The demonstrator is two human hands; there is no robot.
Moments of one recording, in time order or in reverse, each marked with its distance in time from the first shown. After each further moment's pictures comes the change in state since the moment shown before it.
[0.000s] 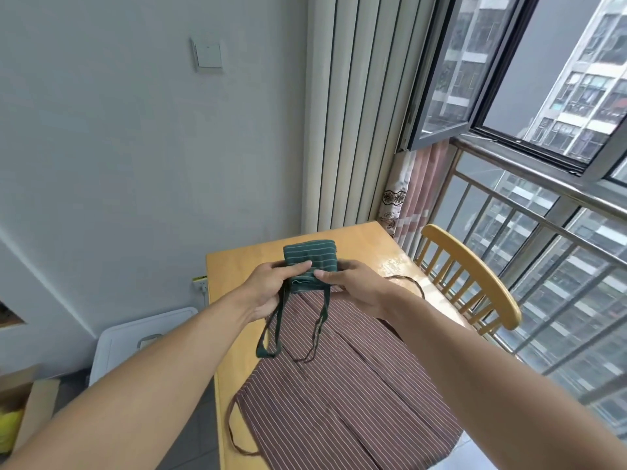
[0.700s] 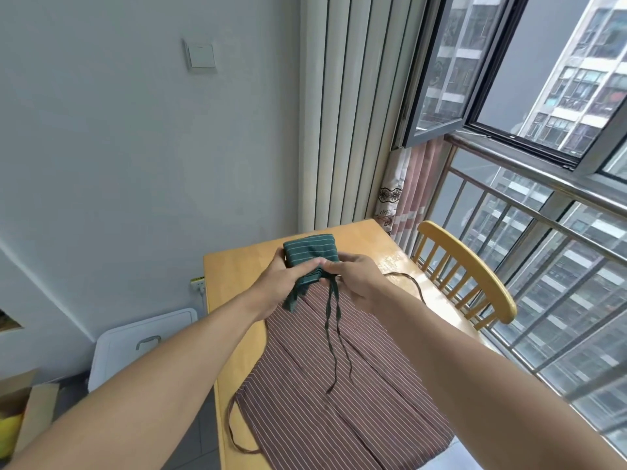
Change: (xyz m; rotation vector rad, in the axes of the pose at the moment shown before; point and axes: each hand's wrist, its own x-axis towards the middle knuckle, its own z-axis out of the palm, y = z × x) left_hand 0.005 -0.006 0.013 0.285 0.052 0.158; right_hand -0.003 -0.006 0.005 0.290 0.242 0.003
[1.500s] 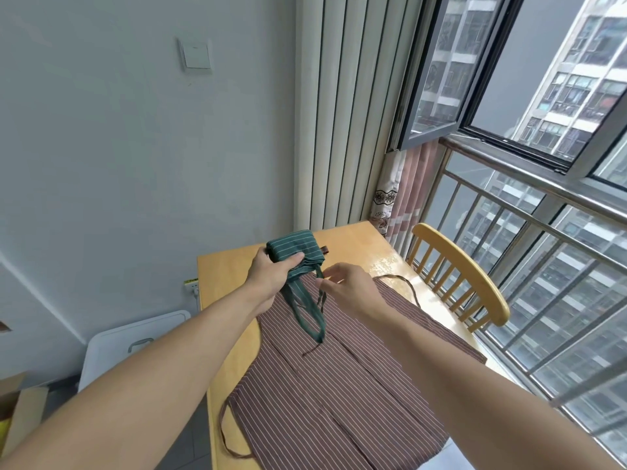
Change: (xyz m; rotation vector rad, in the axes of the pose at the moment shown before) left_hand 0.028 -0.004 0.005 -0.121 0.340 -0.031; right_hand -0.004 0.019 -0.016 -0.921 0.132 -0.292
